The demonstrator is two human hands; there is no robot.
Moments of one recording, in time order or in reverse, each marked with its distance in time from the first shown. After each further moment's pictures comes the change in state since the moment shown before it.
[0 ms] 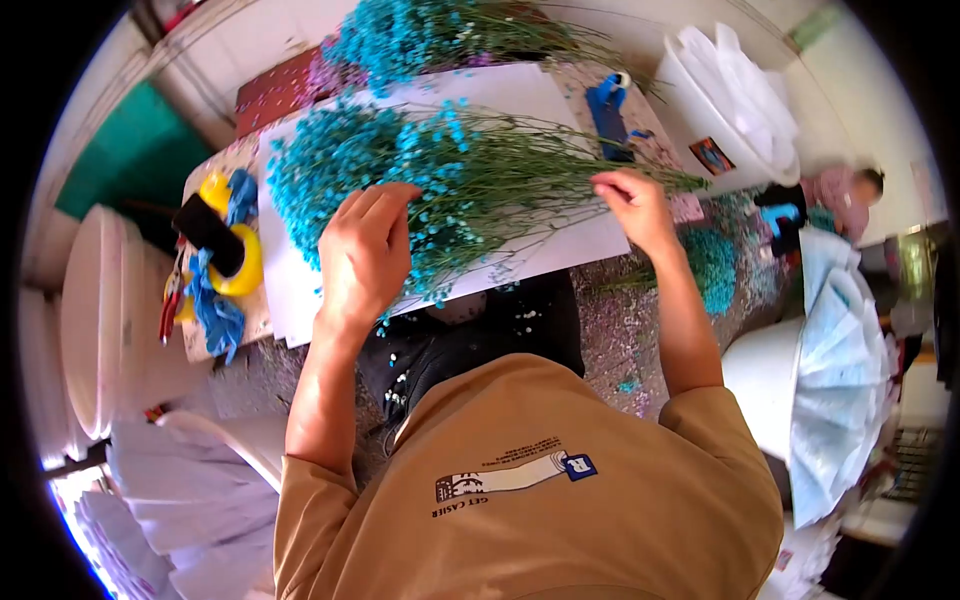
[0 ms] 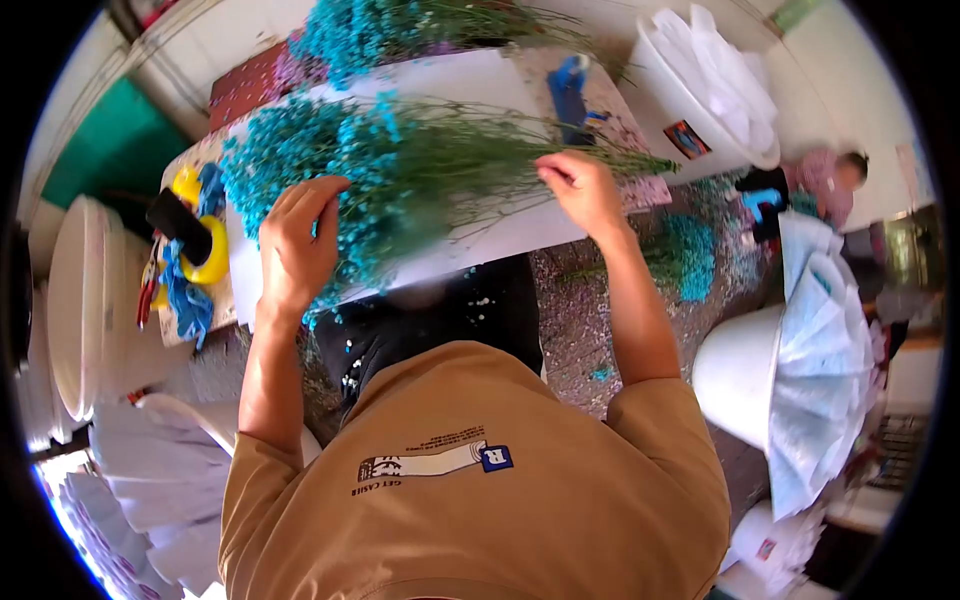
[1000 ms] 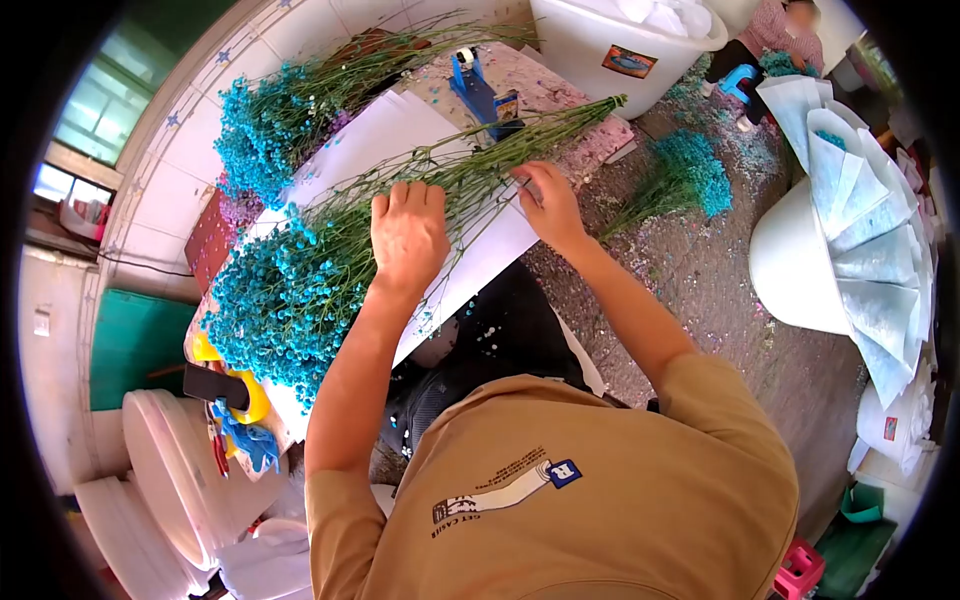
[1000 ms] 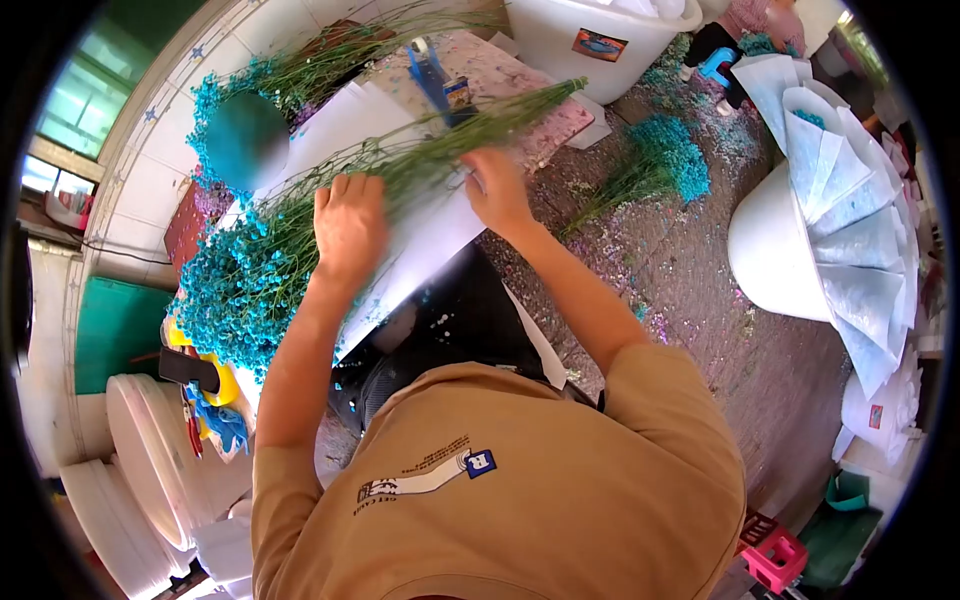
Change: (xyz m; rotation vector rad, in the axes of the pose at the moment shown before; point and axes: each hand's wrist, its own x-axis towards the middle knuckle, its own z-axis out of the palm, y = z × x) left_hand 0.070 0.055 0.195 0.343 -0.266 0.513; right_hand -0.057 0.101 0.048 -0.083 0.591 -0.053
